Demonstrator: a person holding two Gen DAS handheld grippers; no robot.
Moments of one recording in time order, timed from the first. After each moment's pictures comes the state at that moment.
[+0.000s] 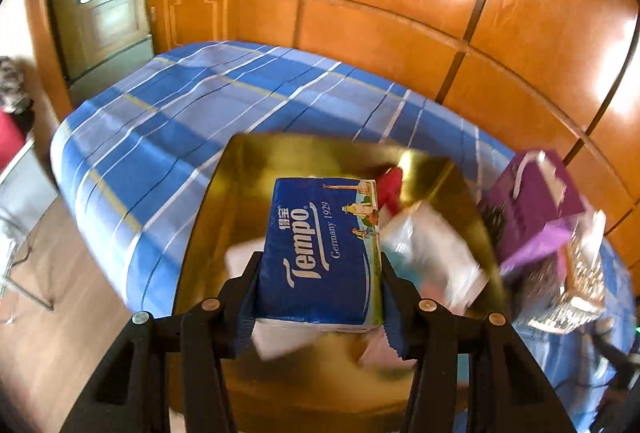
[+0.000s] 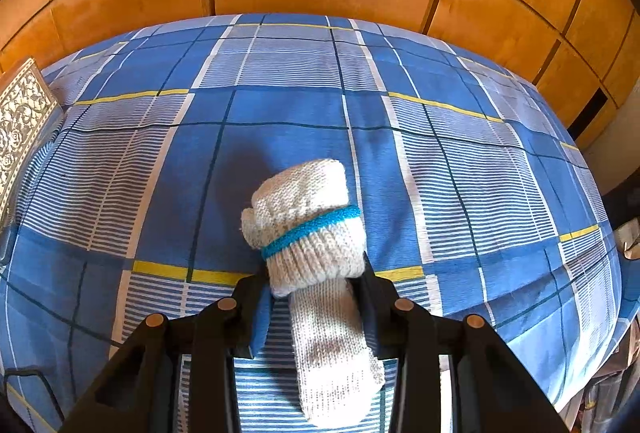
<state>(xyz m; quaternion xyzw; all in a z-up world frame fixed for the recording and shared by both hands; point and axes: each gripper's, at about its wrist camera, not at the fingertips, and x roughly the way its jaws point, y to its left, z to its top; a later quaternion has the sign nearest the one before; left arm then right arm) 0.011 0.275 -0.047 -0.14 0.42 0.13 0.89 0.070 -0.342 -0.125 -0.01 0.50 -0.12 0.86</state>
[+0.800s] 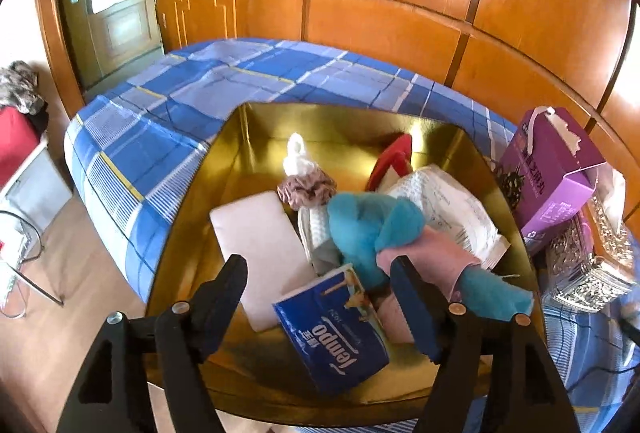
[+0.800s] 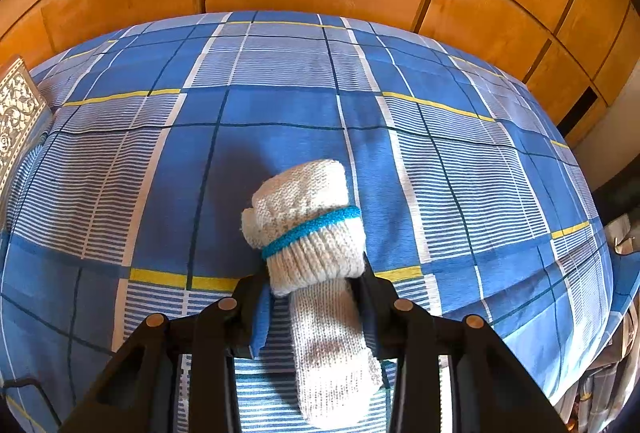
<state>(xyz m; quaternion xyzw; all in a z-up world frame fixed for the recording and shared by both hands) -0.001 0.249 -0.071 -0.11 0.40 0.15 0.89 0.073 -0.337 -0.125 -0.02 0.50 -0.15 0.85</state>
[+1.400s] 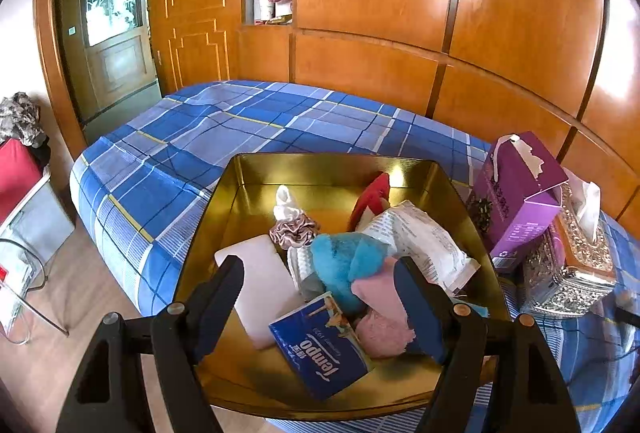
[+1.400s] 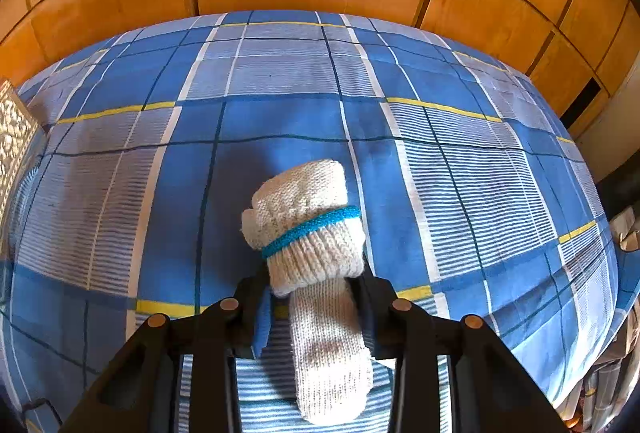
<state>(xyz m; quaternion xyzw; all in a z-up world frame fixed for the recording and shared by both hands) -0.011 0.234 -0.037 -0.09 0.36 0.14 0.92 0.093 -0.340 -0.122 0.01 0.51 -0.15 0.85</state>
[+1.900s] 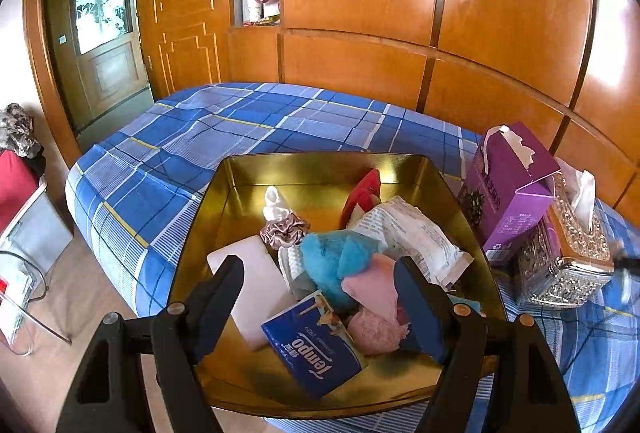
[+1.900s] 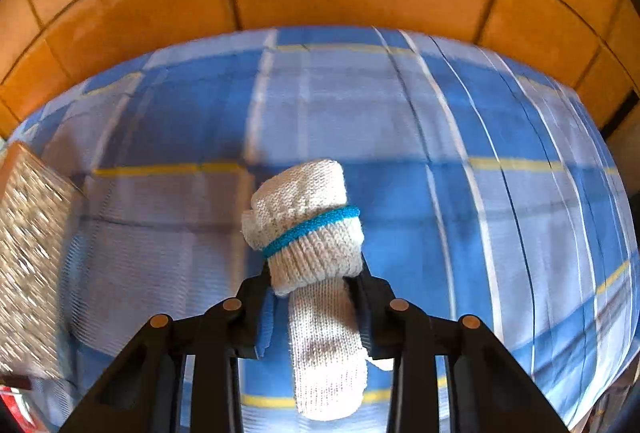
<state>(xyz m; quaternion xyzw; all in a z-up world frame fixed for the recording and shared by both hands) -0.010 0.226 -0.037 -0.07 0.36 0.13 0.92 0.165 -0.306 -0.095 0.04 0.52 -0.08 0.85</state>
